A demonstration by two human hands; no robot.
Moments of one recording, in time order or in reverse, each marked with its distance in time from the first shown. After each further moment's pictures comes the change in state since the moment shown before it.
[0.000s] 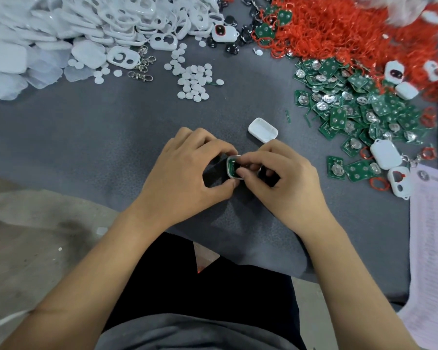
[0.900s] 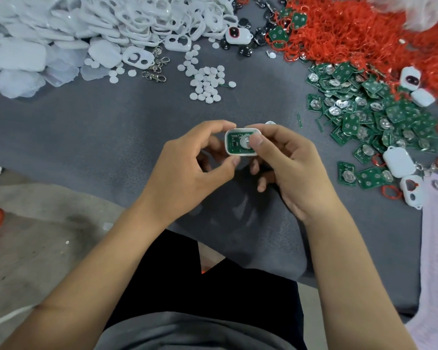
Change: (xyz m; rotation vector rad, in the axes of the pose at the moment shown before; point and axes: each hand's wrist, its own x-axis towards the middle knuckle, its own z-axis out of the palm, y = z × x) left_hand -0.001 0.003 -0.014 -0.509 0.125 -0.193; right_hand 0.033 -0.014 0.005 0.876 -0.101 0.448
